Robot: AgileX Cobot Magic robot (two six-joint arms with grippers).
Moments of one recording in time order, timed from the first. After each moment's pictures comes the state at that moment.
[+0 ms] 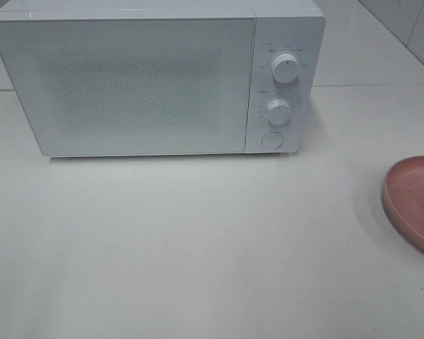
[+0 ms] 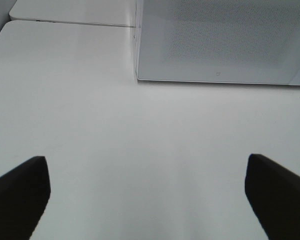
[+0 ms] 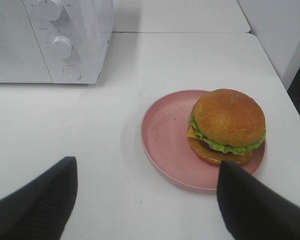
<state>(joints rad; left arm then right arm) 0.04 -0.01 -0.52 -0.18 1.07 0.08 0.10 0.00 -0.50 -0.10 0.98 0.10</state>
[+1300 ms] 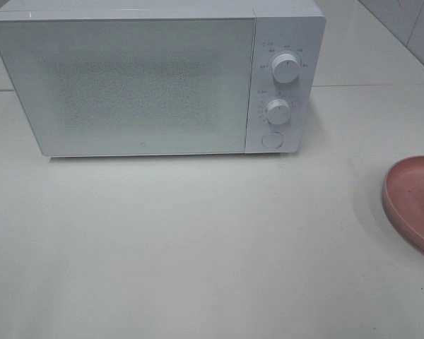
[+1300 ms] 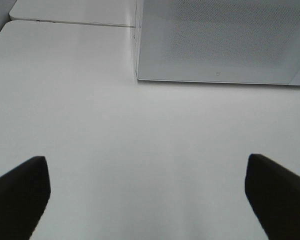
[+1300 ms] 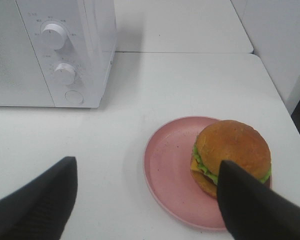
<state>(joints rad) 0.04 -0.01 -0.52 -0.18 1.07 0.08 0.10 0.18 -0.53 -0.10 0.80 0.10</state>
